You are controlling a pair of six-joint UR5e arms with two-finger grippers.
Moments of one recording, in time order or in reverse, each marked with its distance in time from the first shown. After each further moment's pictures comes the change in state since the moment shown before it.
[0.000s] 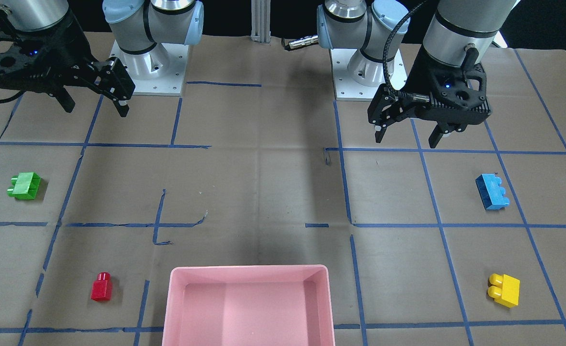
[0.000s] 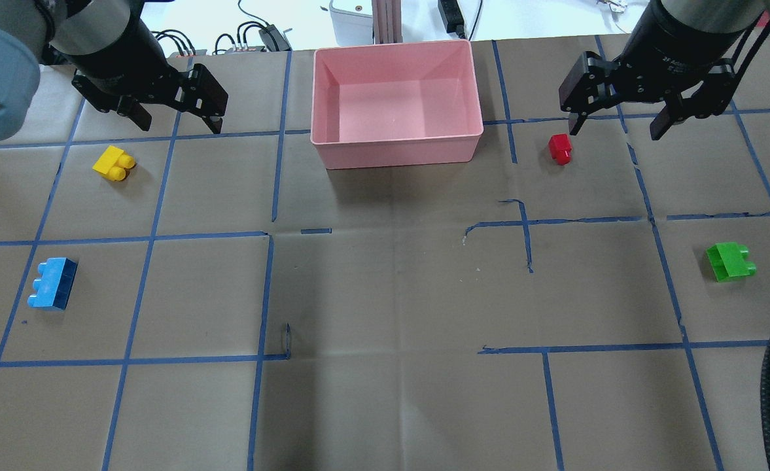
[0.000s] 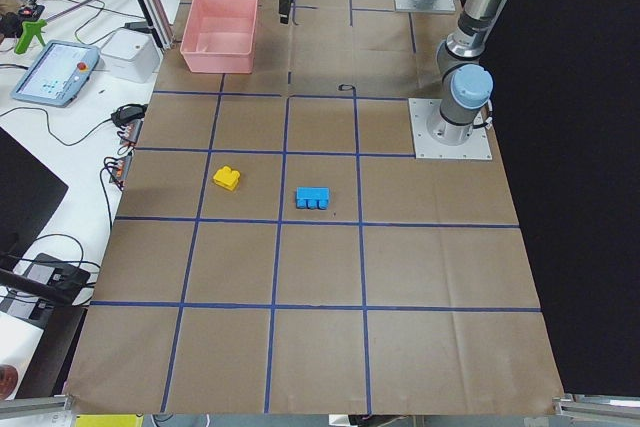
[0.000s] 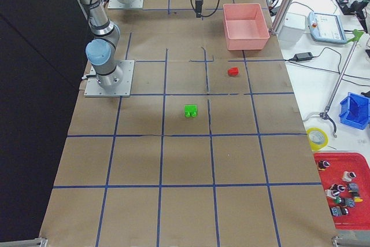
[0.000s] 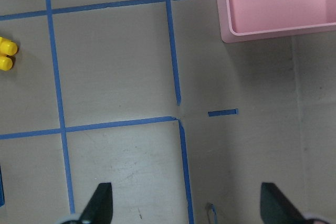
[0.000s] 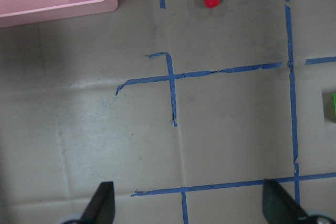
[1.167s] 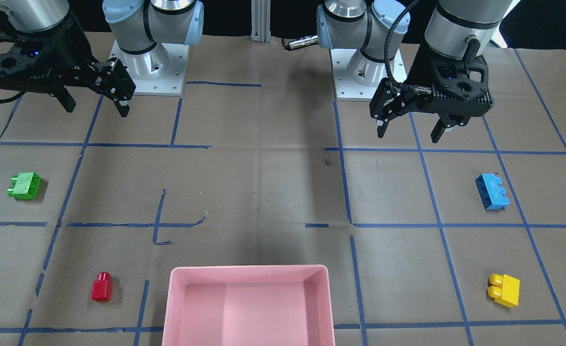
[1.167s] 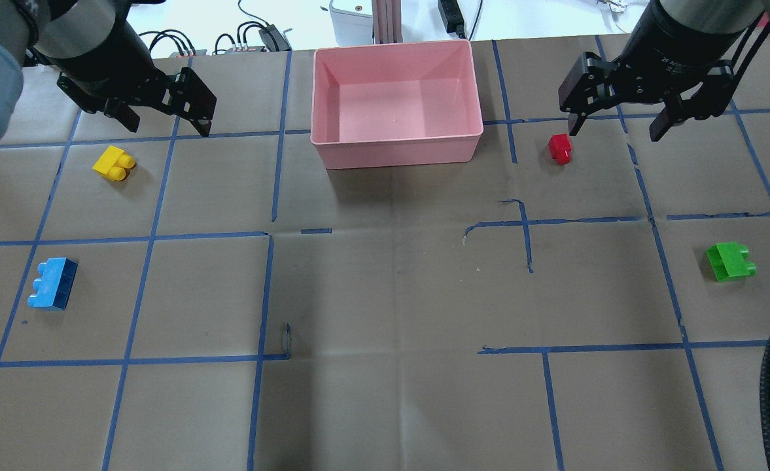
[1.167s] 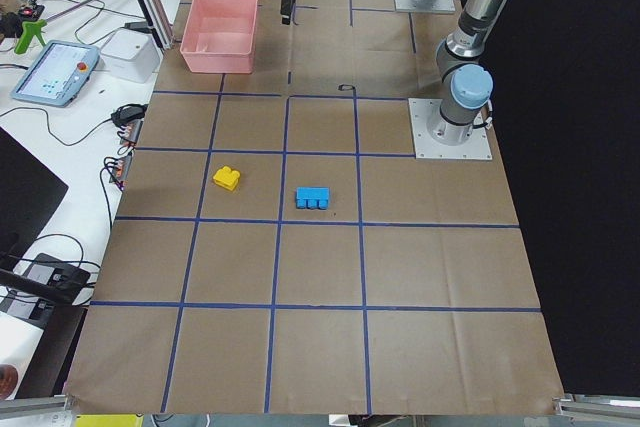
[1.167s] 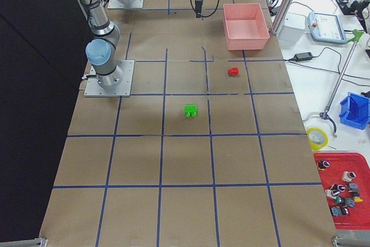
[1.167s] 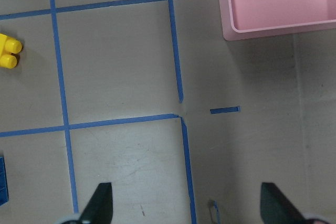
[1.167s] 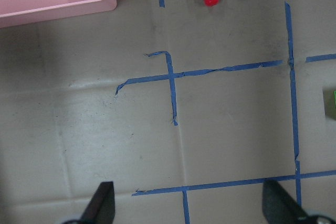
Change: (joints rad) left arm 0.061 0.026 -0.017 0.000 0.011 0.114; right arm 0.000 0.001 0.001 0.003 0.001 0.010
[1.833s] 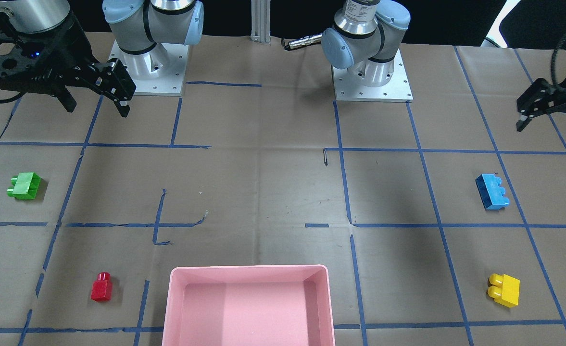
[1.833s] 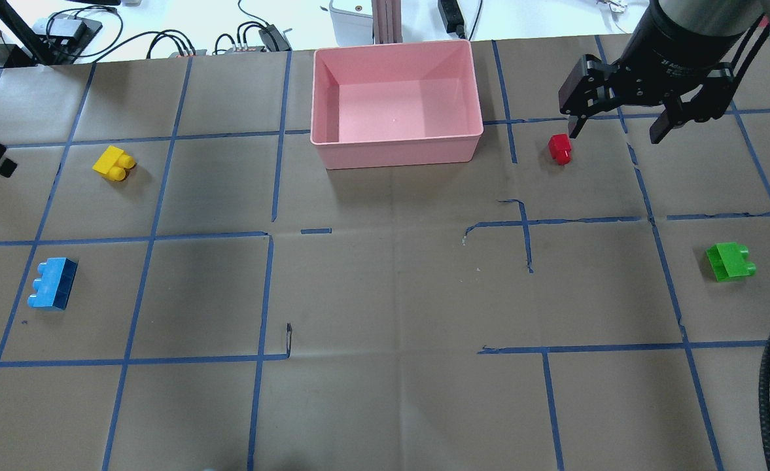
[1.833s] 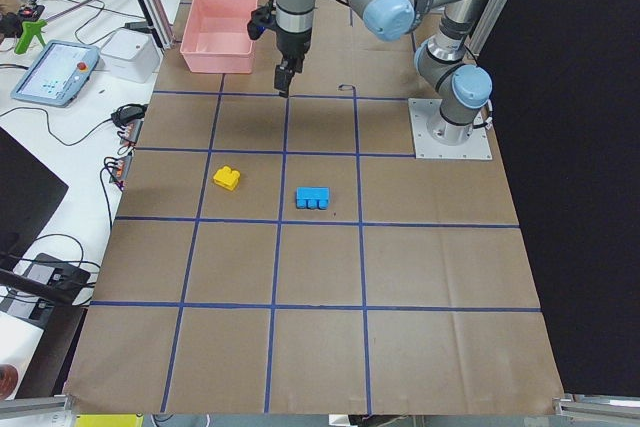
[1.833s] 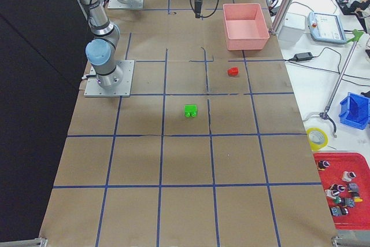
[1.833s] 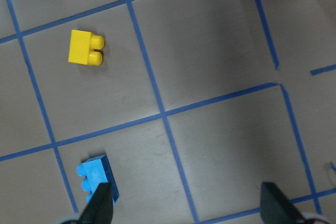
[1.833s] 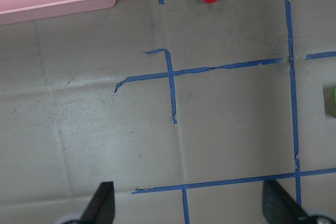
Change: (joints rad) left arm 0.545 0.006 -0.057 -0.008 -0.011 0.763; right arm 0.000 -0.001 0.005 0.006 -0.001 0.001
